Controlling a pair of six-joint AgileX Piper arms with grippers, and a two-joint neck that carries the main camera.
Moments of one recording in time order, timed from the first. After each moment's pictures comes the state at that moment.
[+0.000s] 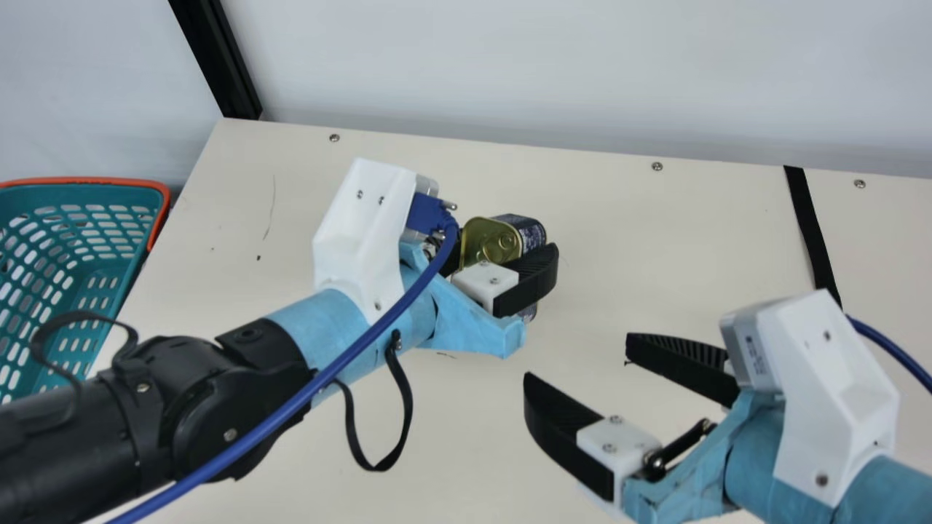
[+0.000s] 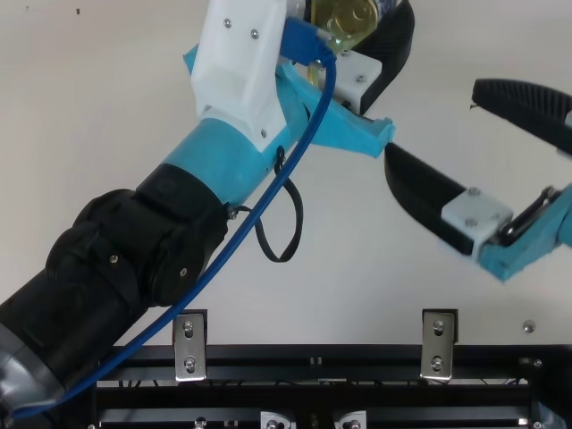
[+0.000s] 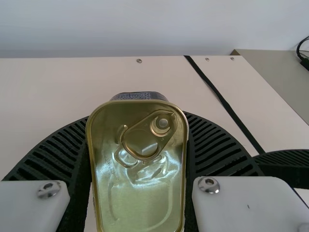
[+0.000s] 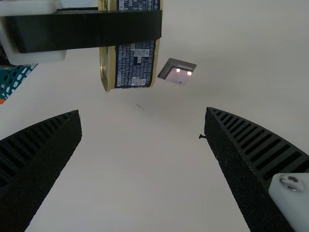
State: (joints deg) left arm -46.3 87.2 -50.1 -27.9 -7.3 0.6; right arm 7.0 60.4 -38.4 55.3 36.7 -51.0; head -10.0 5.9
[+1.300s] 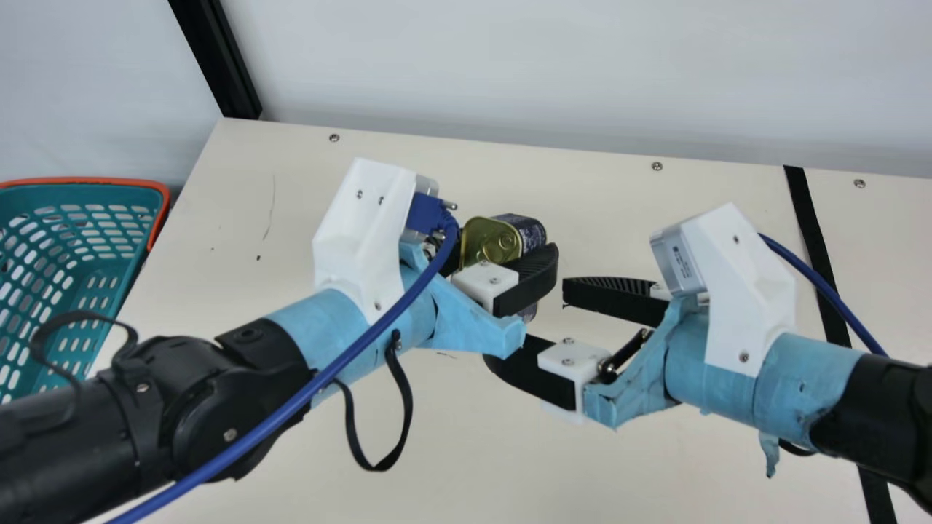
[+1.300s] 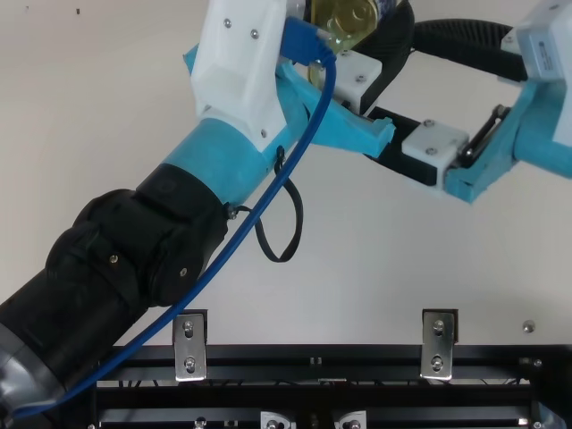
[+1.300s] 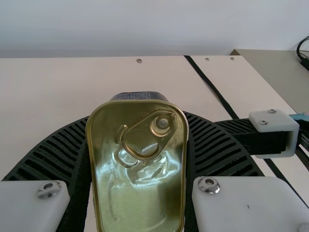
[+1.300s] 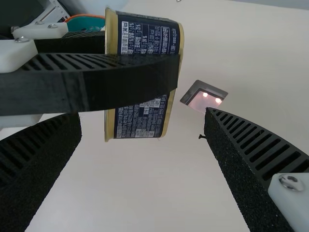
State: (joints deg) left arm -46.3 87.2 -50.1 -27.9 -7.3 0.6; right arm 8.4 78.7 -45.9 72.7 40.2 -72.8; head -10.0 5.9
